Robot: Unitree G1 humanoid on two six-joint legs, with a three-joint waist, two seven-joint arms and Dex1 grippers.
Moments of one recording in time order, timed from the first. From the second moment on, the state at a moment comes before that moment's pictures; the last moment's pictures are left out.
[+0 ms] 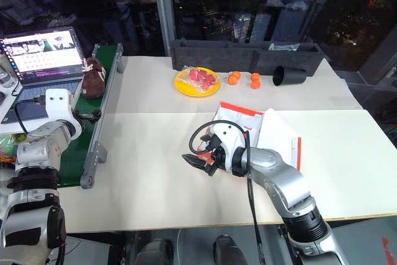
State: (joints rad) left arm -0.68 0.61 0.29 0.54 -0.16 0.54 -0.22; right arm -0.41 -0.44 0.21 -0.43 0.44 0.83 0.56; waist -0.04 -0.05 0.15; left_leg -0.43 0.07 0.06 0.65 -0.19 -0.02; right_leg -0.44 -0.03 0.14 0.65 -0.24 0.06
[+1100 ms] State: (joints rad) left arm -0.70 0.59 0.28 0.54 -0.16 0.54 -0.21; right arm -0.41 -0.41 0.19 -0.43 0.42 0.82 0.54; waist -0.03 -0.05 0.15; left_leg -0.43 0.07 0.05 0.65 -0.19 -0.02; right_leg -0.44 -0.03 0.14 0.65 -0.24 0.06
